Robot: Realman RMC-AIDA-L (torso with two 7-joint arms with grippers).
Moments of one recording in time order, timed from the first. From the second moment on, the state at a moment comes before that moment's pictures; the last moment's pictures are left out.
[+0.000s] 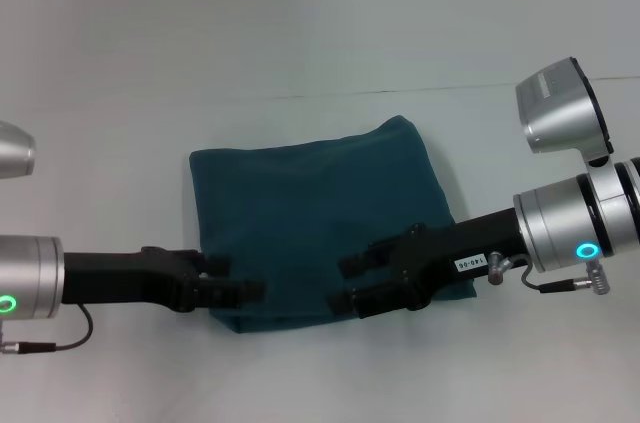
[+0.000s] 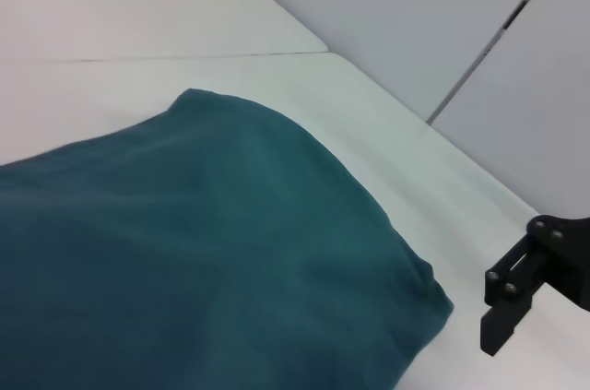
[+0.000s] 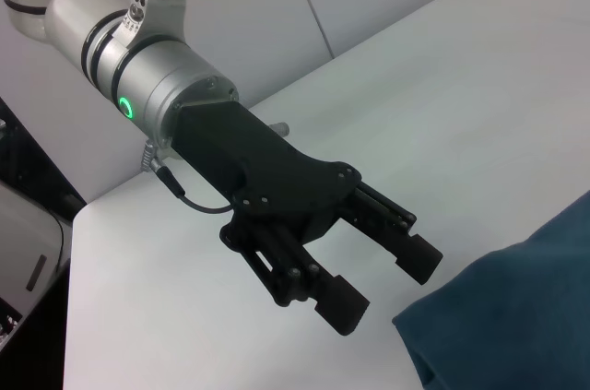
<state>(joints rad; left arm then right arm) -0.59 -2.11 0.76 0.79 2.17 1.52 -1.88 0.69 2.08 -0.94 -0.71 -2.08 -1.53 1.78</state>
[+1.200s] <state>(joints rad) -0.59 -2.12 0.75 0.79 2.16 1.45 -1.91 0.69 2.08 -0.93 -0.71 -2.08 -1.53 1.78</state>
